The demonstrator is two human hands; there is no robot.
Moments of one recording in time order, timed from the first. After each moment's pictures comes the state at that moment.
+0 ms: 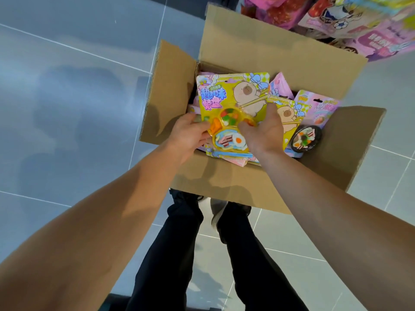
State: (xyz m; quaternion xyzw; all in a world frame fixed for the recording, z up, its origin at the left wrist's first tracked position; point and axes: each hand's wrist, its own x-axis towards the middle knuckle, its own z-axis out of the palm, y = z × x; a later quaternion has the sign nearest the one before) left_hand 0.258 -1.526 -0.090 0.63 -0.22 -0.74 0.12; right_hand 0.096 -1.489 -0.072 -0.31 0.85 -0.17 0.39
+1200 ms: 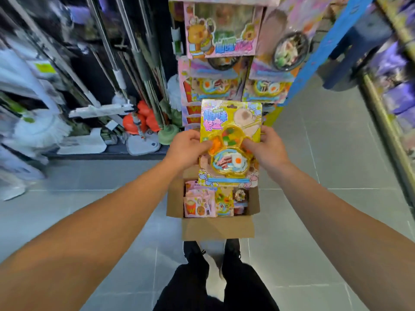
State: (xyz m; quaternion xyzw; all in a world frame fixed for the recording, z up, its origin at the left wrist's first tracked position) left_hand 0.216 -1.572 0.470 0.50 -0.59 -0.62 0.15; right_hand 0.036 -1.474 0.480 -0.24 0.79 -0.43 0.37
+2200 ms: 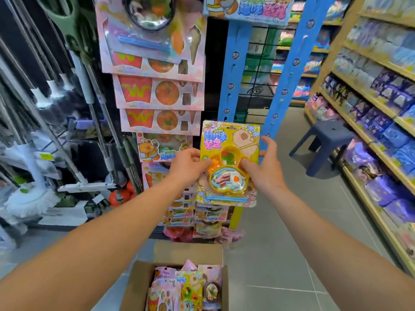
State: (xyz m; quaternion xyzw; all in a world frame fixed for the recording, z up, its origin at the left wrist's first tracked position) left_hand 0.019 -1.597 0.615 0.48 -0.67 -0.49 0.29; right_hand -0.159 -1.501 0.630 -0.40 0.73 -0.51 0.21
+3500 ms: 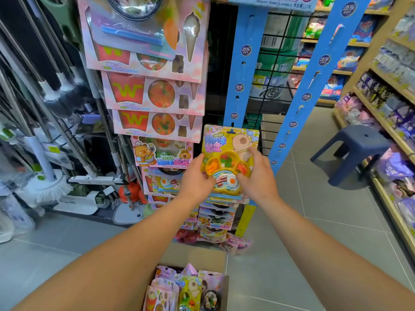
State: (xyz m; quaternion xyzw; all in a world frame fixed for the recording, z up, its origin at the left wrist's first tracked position) left_hand -0.030 -1.621 0.564 0.53 -0.69 -0.41 0.27; right_hand -0.196 -1.570 0.571 -0.51 0.77 -0.34 0.15
